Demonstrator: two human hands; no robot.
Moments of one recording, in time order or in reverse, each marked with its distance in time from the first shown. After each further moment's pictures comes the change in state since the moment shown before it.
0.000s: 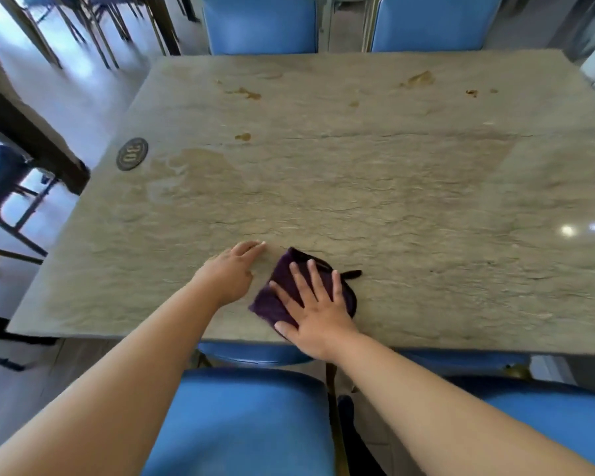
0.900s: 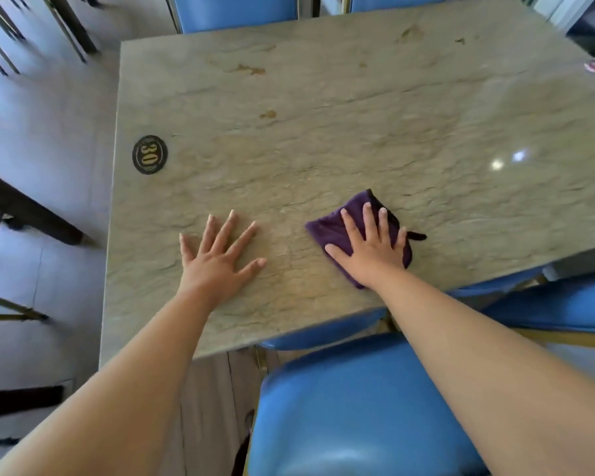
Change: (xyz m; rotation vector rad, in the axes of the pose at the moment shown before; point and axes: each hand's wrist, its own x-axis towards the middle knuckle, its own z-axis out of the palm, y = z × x) left_hand 0.000 -0.214 -0.010 0.156 0.103 0.163; right_hand 0.091 -0.098 -0.021 0.255 0.111 0.734
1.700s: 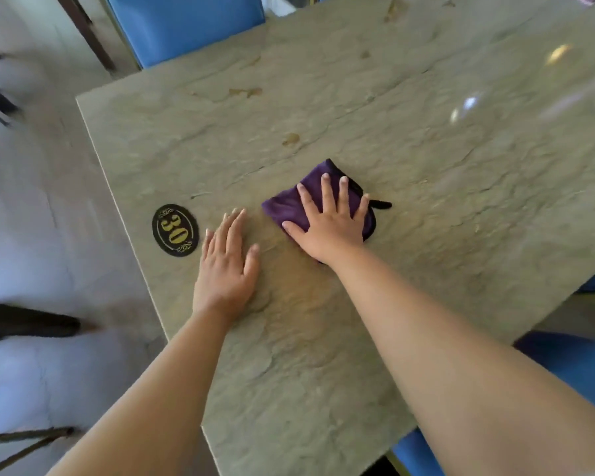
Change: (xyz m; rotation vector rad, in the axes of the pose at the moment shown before) left_hand 0.135 -0.123 -0.042 -0.365 0.315 0.312; right_hand 0.132 -0.203 -0.021 0.104 0.189 0.149
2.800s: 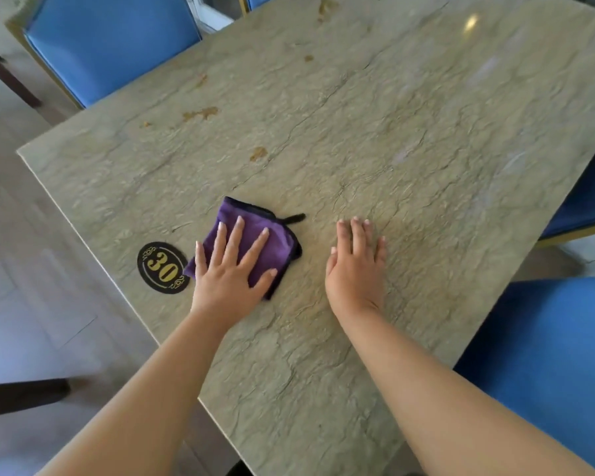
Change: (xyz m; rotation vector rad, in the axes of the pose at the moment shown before) left_hand 0.032 -0.012 -0.014 0.420 -0.375 0.265; right_hand -0.076 0.003 0.036 0.102 0.344 0.421
